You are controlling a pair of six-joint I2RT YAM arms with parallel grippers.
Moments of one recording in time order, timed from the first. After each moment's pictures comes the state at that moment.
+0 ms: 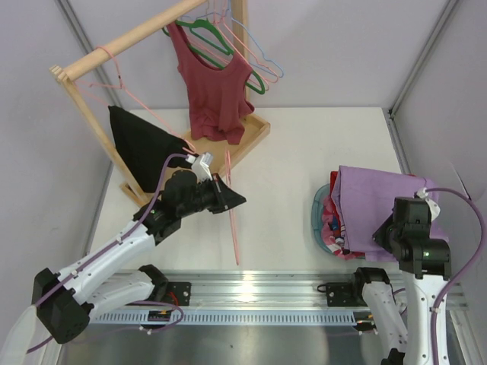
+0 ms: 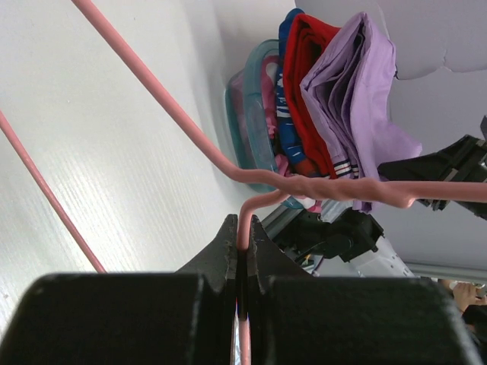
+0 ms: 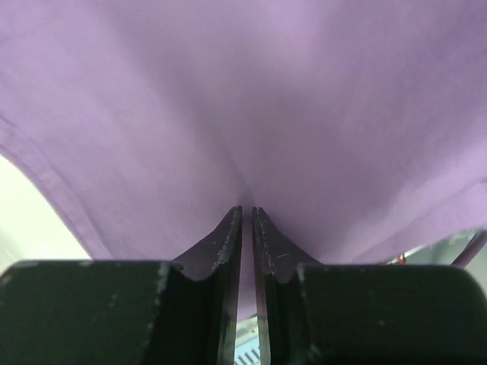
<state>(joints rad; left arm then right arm) -0.68 0.97 0.74 -0.16 0.24 -0.87 -0.06 0.58 0.98 -1.31 0.22 0.59</state>
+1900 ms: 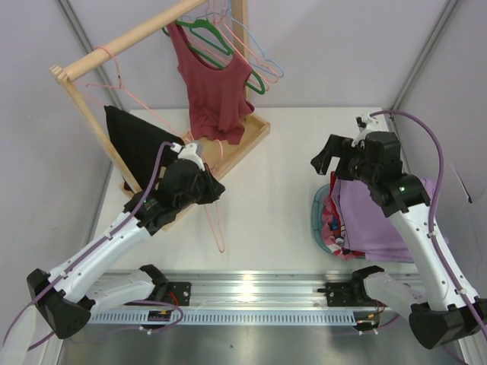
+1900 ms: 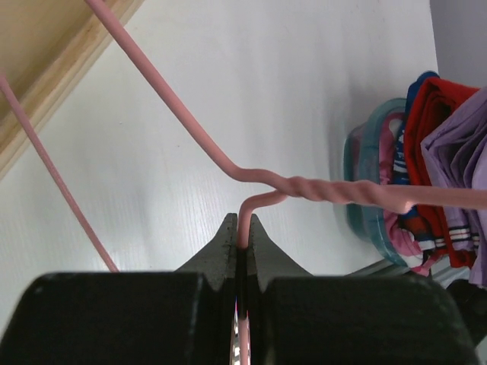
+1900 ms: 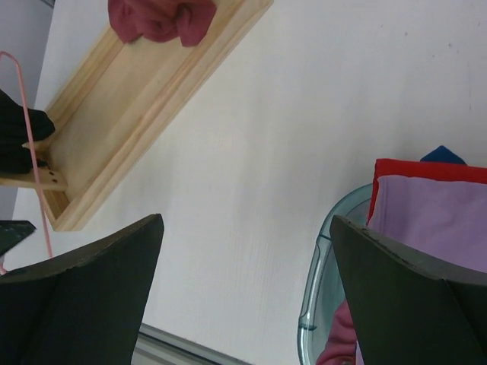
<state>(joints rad) -0.71 1.00 0.98 -0.54 -0.14 -0.68 0.27 1.02 1.23 -0.68 -0.11 0.41</state>
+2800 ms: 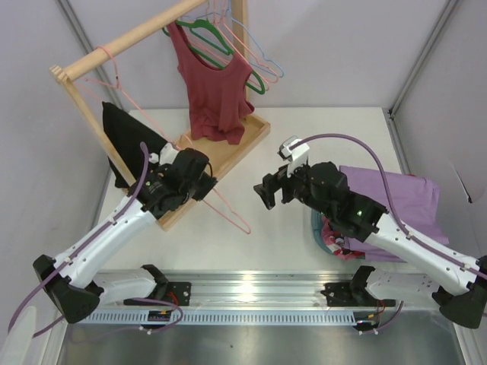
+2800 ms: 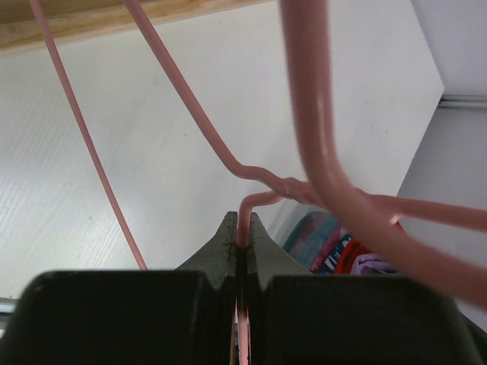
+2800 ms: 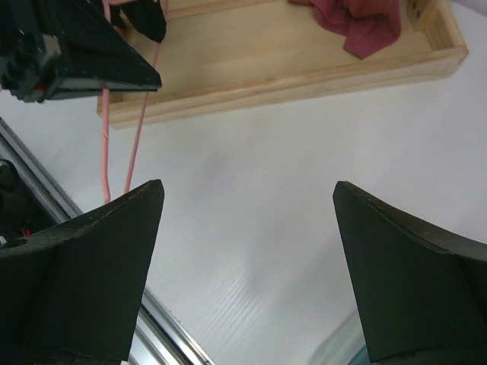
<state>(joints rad) -0.72 1.14 1.21 -0.88 -0.39 -1.35 0.92 1.03 1.04 -0.24 0.15 0.13</state>
